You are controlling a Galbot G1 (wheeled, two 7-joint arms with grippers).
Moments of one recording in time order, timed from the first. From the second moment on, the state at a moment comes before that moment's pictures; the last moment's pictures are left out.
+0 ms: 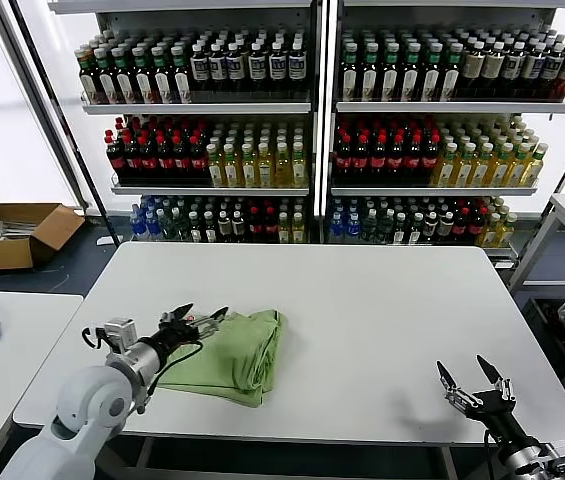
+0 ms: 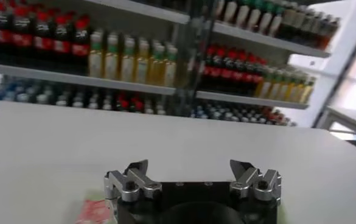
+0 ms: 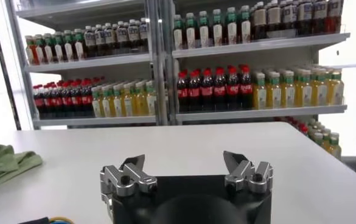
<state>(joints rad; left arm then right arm) 1.09 -0.98 -0.39 -1.90 -0.84 0.57 -0.09 -1.61 1.21 0.84 1.92 0.50 -0.03 -0.32</state>
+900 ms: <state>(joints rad) 1.19 -1.09 -0.43 -1.78 -0.70 0.55 -0.13 -1.63 1.20 0.85 1.93 0.51 -0.03 -0.32</state>
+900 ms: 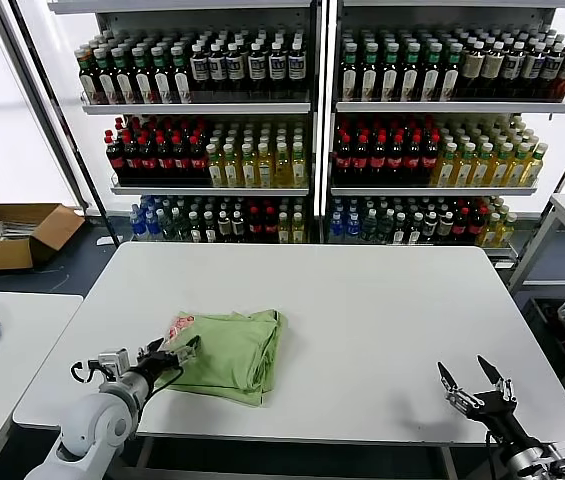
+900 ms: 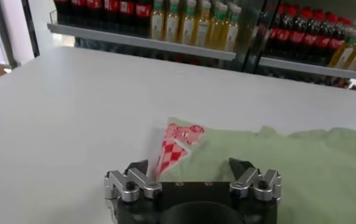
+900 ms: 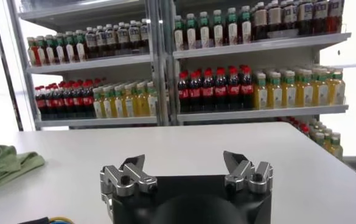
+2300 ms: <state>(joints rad) 1.24 -0.93 -0.75 -1.85 -0.87 0.52 -0.18 -1.62 1.20 0.84 1.94 0.52 -0.02 -0.32</state>
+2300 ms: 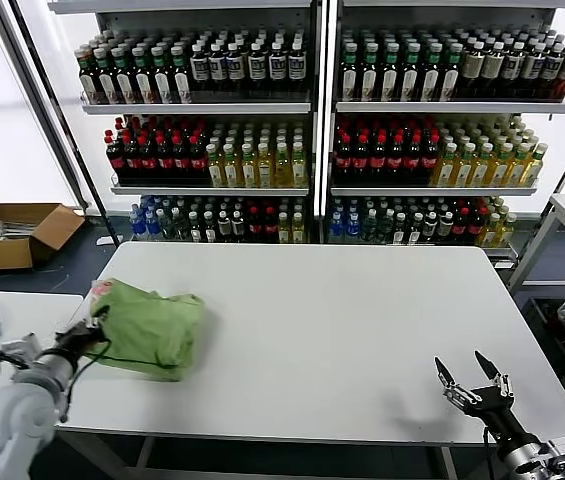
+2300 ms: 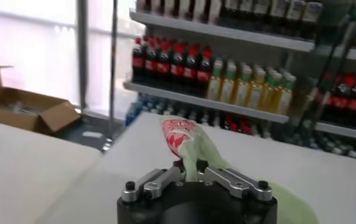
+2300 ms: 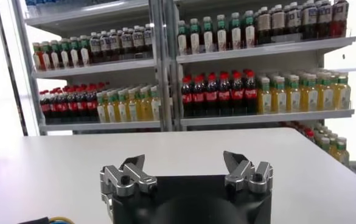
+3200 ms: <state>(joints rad) 1.09 -1.00 -0.53 -1.95 -0.93 0.57 -0.39 -1.67 1.24 0.86 1.98 0.50 -0.01 -0.33</state>
